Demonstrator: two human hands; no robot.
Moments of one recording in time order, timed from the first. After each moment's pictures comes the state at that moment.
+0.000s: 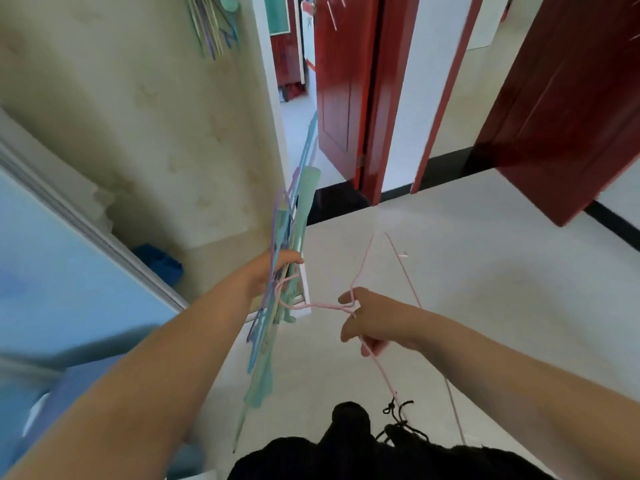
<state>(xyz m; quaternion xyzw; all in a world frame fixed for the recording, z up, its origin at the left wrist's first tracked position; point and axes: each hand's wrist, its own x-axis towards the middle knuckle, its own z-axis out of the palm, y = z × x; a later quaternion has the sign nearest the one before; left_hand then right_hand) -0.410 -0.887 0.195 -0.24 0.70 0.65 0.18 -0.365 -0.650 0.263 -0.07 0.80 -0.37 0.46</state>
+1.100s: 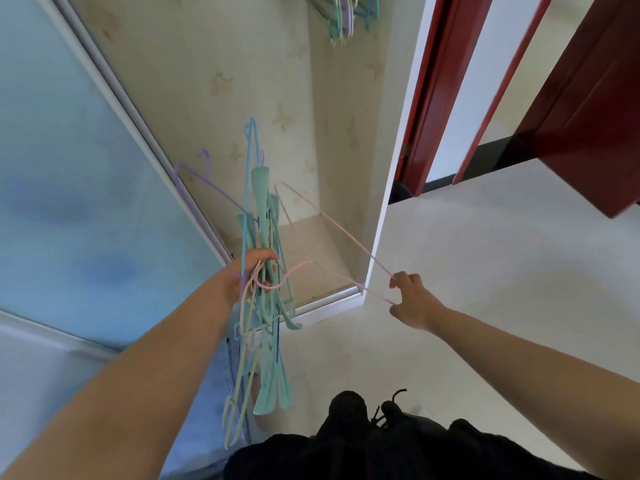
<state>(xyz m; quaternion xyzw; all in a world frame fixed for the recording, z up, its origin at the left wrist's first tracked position) -0.316 -1.176 0.177 -0.35 0.61 0.69 0.14 -0.352 -0.839 0.143 -0.11 0.93 -0.23 0.26</state>
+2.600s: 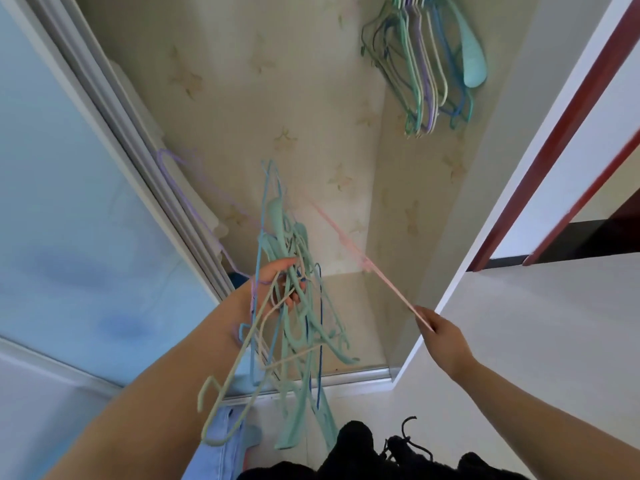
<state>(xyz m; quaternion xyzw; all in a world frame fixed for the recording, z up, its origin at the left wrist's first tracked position) -0.477 -1.254 0.202 -0.34 0.44 0.81 0.18 -0.549 -0.915 0.149 -0.12 0.89 -0.41 0.17</state>
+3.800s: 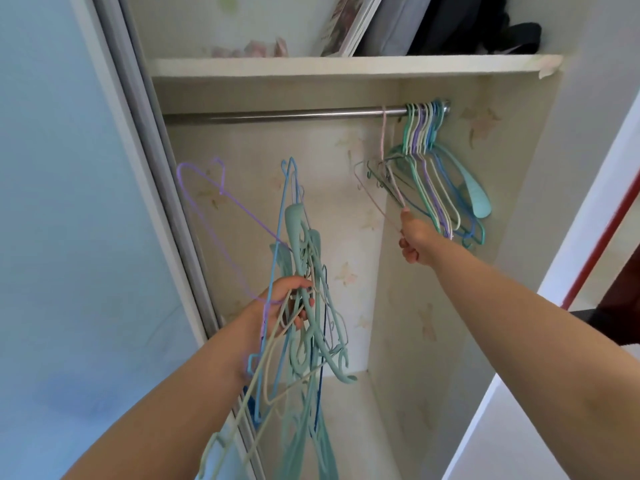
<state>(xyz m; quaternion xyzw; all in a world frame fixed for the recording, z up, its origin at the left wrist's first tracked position) -0.545 -1.331 0.338 -0.25 0.56 0.79 0.08 -0.705 -1.119 0.430 -0.03 0.77 -0.61 0.18</state>
